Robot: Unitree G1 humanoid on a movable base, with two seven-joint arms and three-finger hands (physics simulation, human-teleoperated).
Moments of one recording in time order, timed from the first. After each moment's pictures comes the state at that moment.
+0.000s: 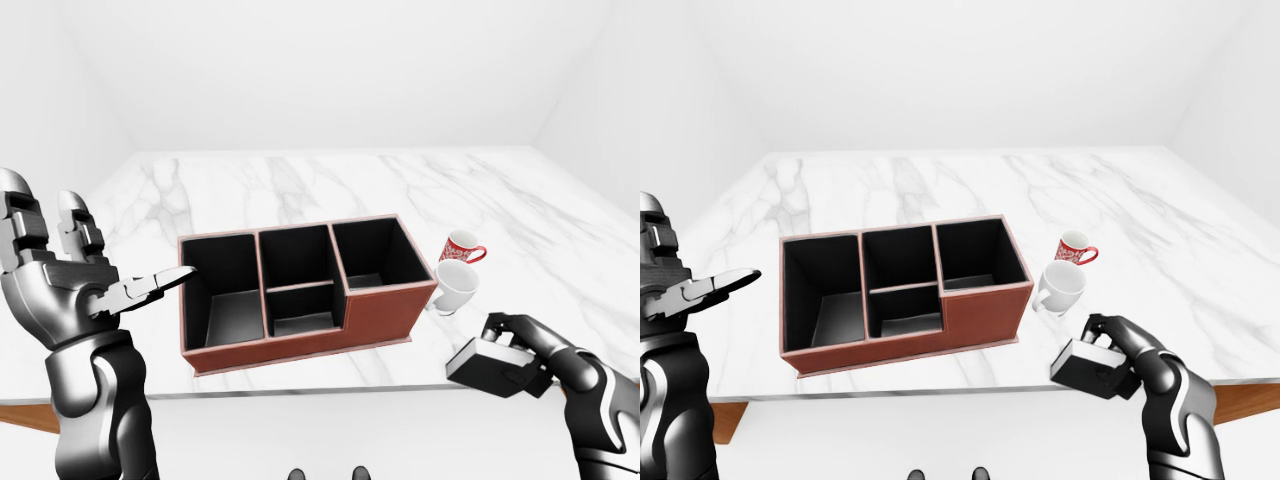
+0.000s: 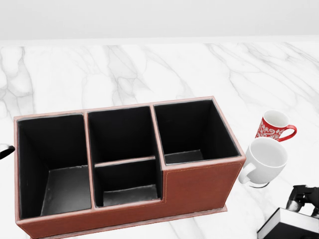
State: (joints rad) left arm -0.06 0.15 0.41 -0.56 -0.36 0.09 0.15; right arm 0.04 -0.41 -0.42 0.06 -0.83 0.09 0.70
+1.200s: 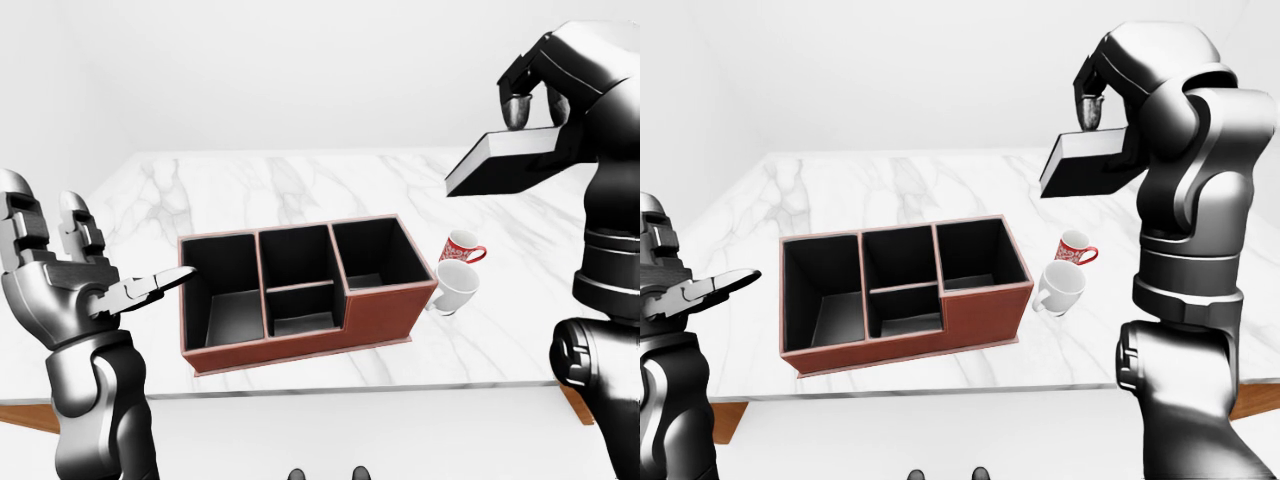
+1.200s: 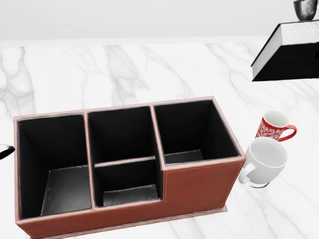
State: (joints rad) left arm -0.06 0.15 0.41 -0.56 -0.36 0.09 0.15; right arm -1.01 -0.66 -0.14 0.10 -1.04 0.09 0.70
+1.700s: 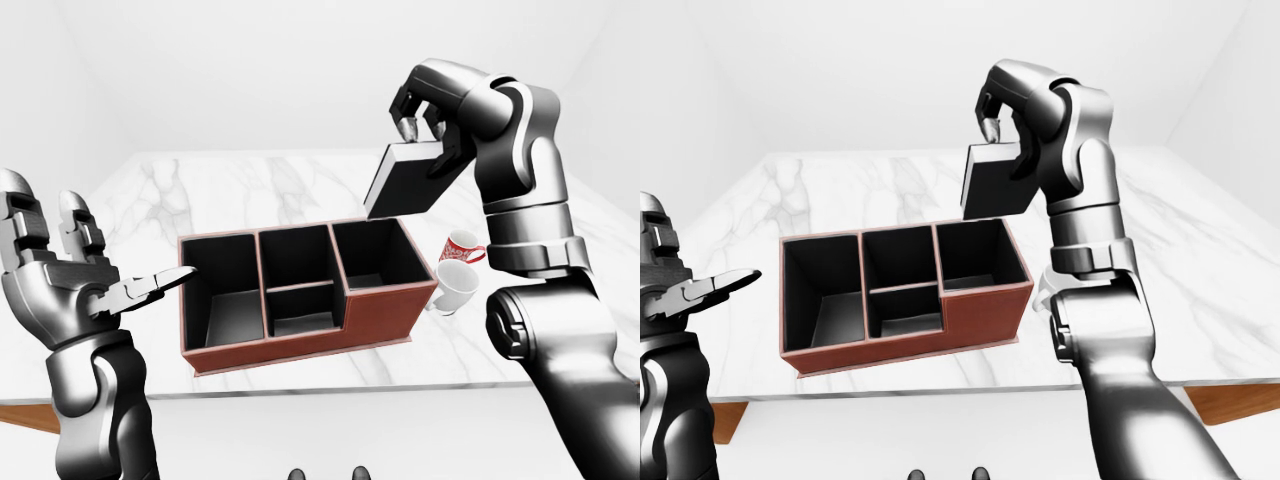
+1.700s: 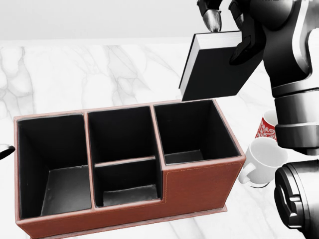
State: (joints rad) left arm -0.06 0.15 0.41 -0.56 -0.36 0.09 0.15; right arm -1.26 -0.37 -0.03 0.52 -1.01 0.09 0.70
